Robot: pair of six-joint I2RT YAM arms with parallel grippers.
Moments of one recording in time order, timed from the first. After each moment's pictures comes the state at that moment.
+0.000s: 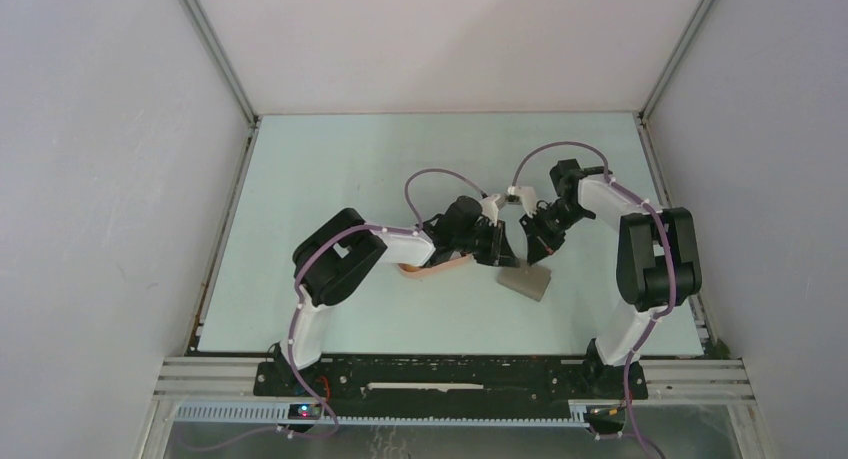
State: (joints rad) left arm -0.88 2.08 1.18 0.38 0.49 -0.71; right arm 0.15 1.77 1.17 -0.97 -0.60 -0.70
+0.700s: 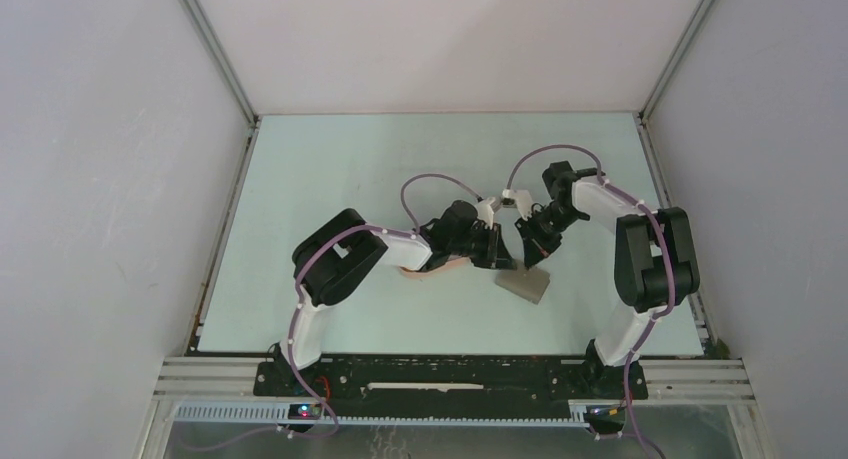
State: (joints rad) left arm -0.87 2.08 1.12 0.45 0.49 -0.74; right arm 0.19 1.77 1.16 -0.97 -0.56 -0.62
